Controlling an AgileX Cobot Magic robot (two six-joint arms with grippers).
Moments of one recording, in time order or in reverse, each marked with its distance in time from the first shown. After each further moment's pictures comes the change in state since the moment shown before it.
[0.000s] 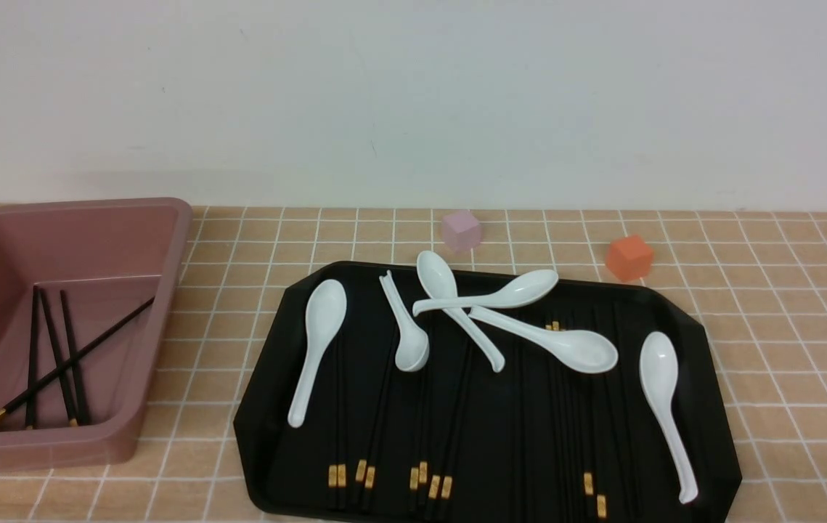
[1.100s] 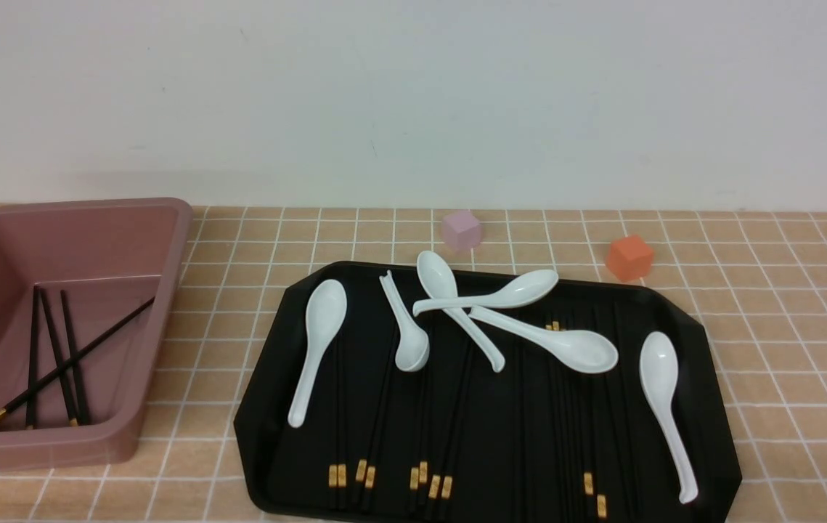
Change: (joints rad) right arm 0.000 0.000 0.000 0.000 0.000 0.000; left arm 0.000 0.000 0.000 0.790 0.443 0.419
